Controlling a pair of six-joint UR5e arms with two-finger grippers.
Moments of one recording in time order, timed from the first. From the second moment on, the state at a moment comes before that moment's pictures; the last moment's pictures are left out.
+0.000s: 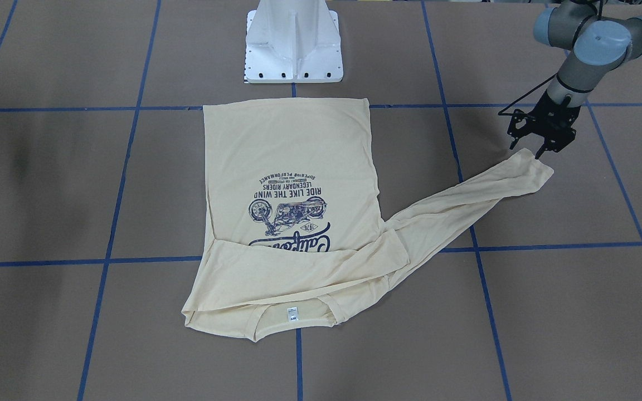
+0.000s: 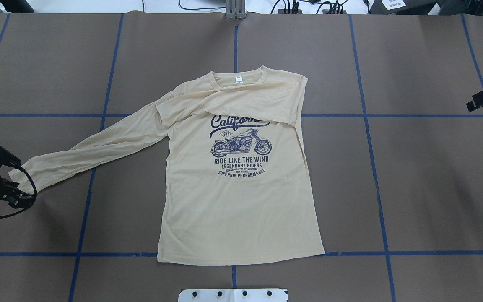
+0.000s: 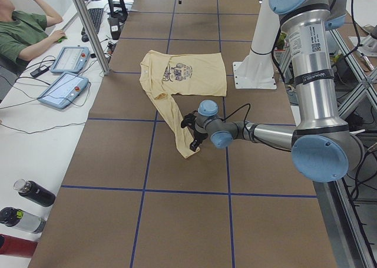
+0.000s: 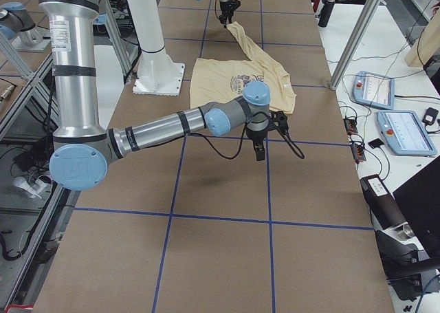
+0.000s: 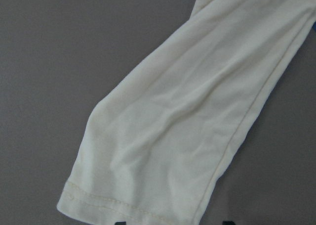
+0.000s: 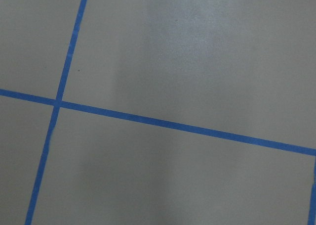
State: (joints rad) left arm -0.69 -1.33 -1.80 -2.33 -1.91 -0.52; right arm 1.25 -1.55 1.85 -1.40 2.27 0.37
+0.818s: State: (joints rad) left arm -0.69 -1.33 -1.79 -2.33 -1.91 -0.52; right arm 1.25 -1.55 1.86 -1.40 2.27 0.37
